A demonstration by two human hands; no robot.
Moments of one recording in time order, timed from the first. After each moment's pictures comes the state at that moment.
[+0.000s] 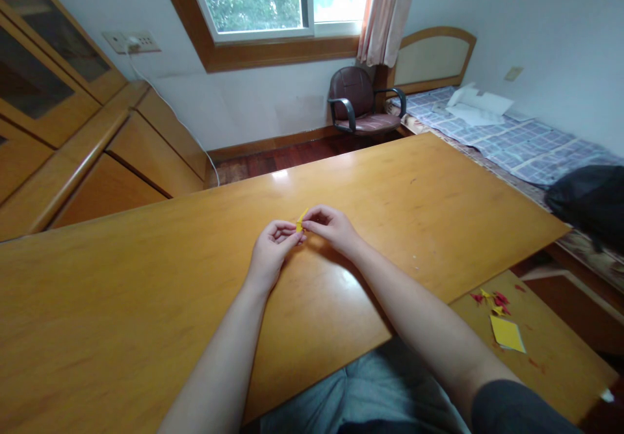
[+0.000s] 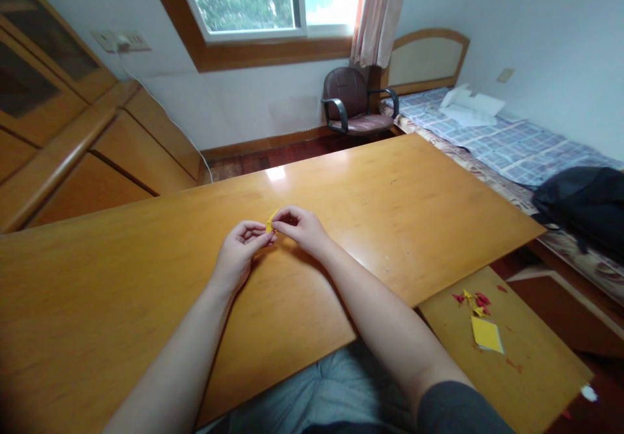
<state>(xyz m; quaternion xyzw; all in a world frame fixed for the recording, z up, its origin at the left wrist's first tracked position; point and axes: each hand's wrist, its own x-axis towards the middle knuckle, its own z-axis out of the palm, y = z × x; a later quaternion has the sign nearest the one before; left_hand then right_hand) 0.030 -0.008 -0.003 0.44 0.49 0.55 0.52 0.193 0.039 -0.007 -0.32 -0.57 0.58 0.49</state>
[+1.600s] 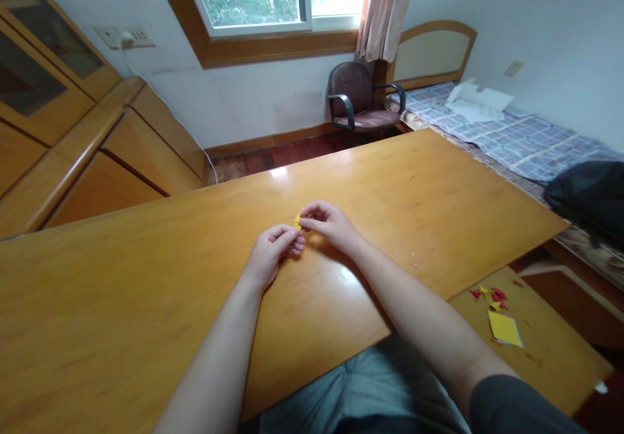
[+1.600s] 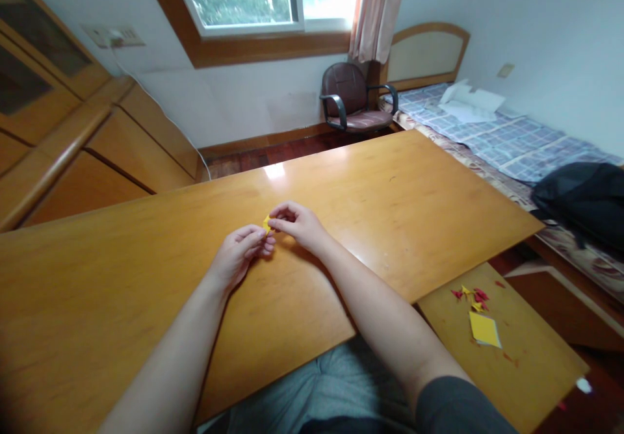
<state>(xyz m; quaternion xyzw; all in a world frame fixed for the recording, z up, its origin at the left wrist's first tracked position) 0.024 -0.013 0.005 0.40 0.48 0.47 0.62 0.192 0.039 -0.004 -0.29 -0.52 0.65 0.48</state>
